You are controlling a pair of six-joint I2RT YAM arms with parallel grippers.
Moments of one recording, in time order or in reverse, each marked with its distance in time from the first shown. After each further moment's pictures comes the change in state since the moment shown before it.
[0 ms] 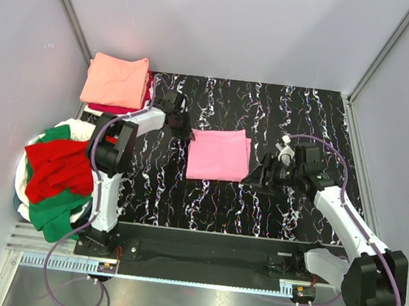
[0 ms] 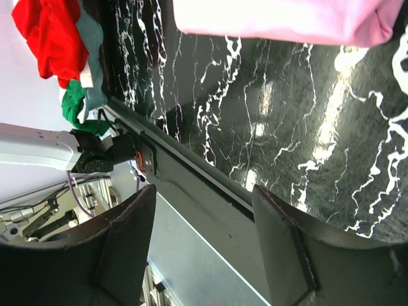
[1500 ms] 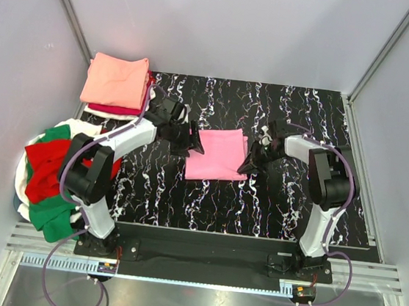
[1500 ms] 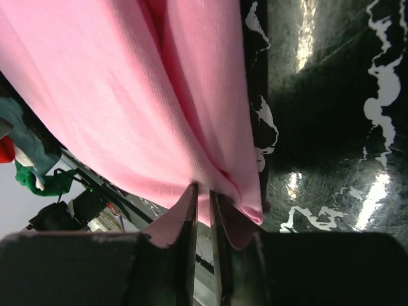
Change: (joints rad) left arm -0.103 -0.368 -0.235 -0.149 0.091 -0.068; right arm -0.013 0.856 0.430 0.011 0.085 -0.079
